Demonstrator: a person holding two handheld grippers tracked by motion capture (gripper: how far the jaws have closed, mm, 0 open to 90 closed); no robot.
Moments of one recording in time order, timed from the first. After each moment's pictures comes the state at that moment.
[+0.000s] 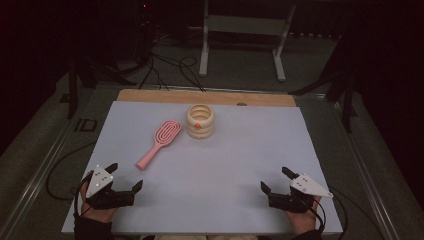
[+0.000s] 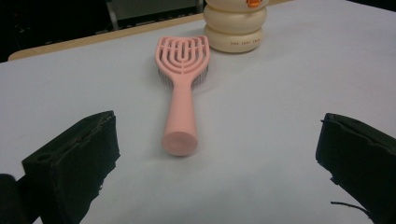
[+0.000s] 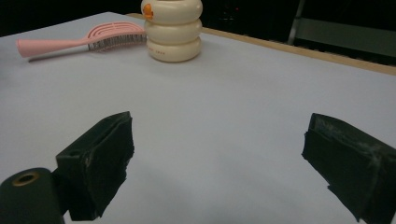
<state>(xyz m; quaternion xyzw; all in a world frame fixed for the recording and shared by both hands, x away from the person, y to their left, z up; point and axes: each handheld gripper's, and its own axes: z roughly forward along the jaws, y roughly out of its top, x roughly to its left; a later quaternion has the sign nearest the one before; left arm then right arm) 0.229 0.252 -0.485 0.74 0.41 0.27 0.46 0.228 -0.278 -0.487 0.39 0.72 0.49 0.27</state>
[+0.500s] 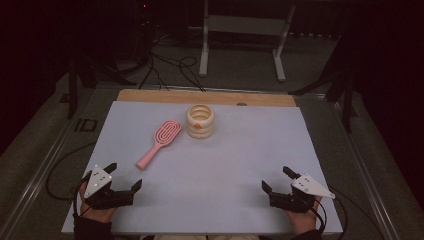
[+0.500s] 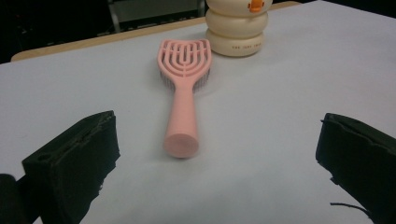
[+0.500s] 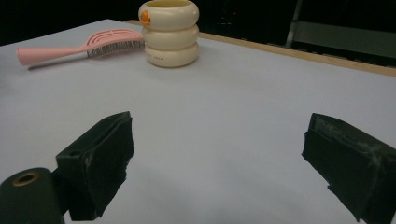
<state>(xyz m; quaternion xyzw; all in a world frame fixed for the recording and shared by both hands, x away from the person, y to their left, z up) 0.228 0.253 -0.483 0.73 0.42 0.27 0.46 0.228 -0.280 -0.487 0.40 0.72 0.50 0.28</state>
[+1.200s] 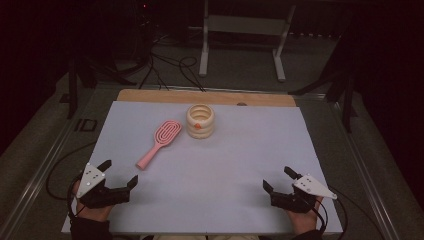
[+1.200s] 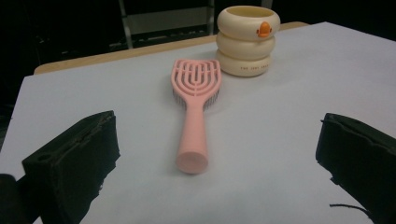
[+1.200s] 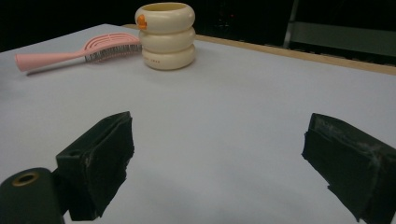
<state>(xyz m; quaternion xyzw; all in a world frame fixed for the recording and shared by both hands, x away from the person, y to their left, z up) 0.227 0.258 -0.467 0.71 0.43 0.29 0.48 0.227 -0.283 -0.488 0.41 0.71 0.51 0.28</state>
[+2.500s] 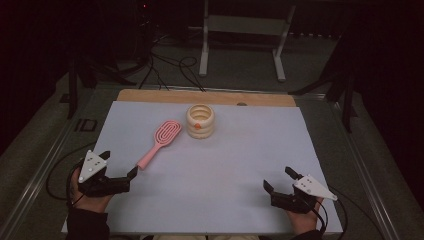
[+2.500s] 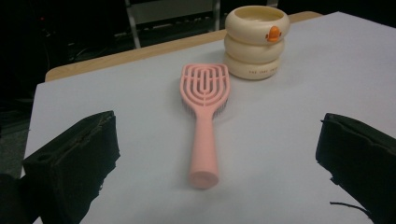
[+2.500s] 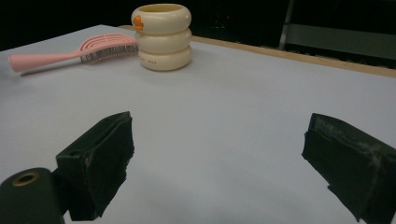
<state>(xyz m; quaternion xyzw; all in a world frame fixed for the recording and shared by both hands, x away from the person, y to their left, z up) 0.244 0.252 -0.439 0.73 0.44 0.29 0.45 0.226 -0.284 -0.488 0.41 0.70 0.51 0.29</state>
